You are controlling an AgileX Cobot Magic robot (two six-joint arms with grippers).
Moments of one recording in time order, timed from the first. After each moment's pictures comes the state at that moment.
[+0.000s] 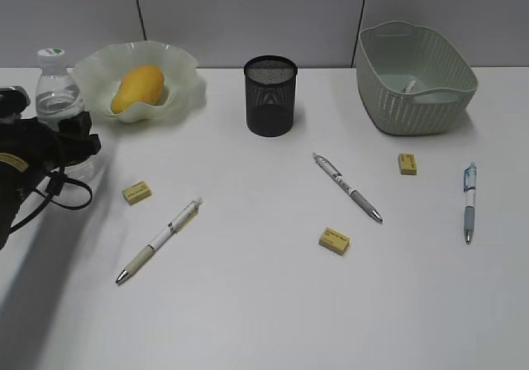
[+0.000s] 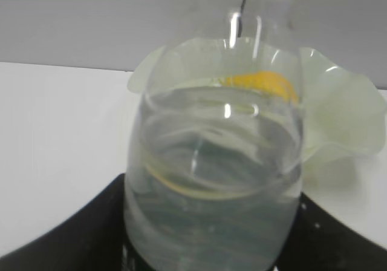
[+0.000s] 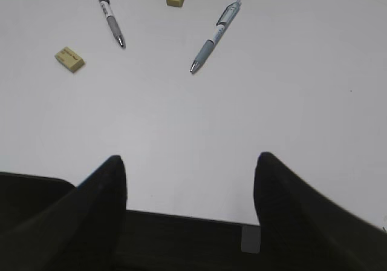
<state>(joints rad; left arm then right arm) -0.20 2.07 -0.63 -0.17 -1.16 -0.08 0.19 0.18 -0.52 -0.01 1.07 0.03</state>
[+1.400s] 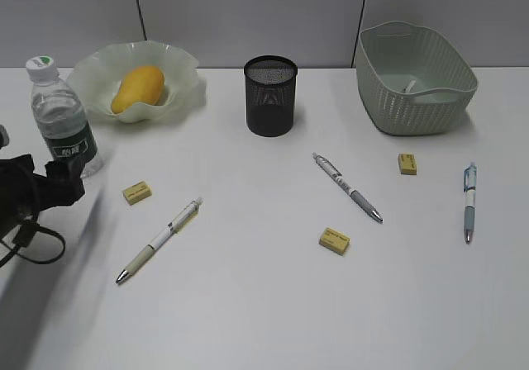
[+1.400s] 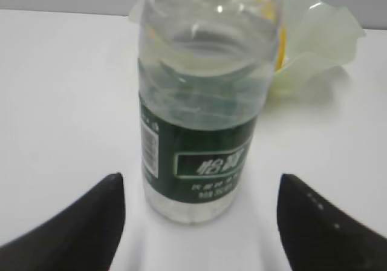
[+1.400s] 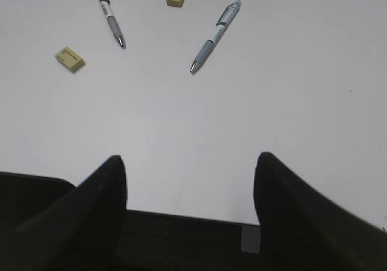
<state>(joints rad) -0.19 2.01 -0.41 -0.11 -1.21 -0.10 0.19 0.18 -0.52 -0.01 1.07 0.03</state>
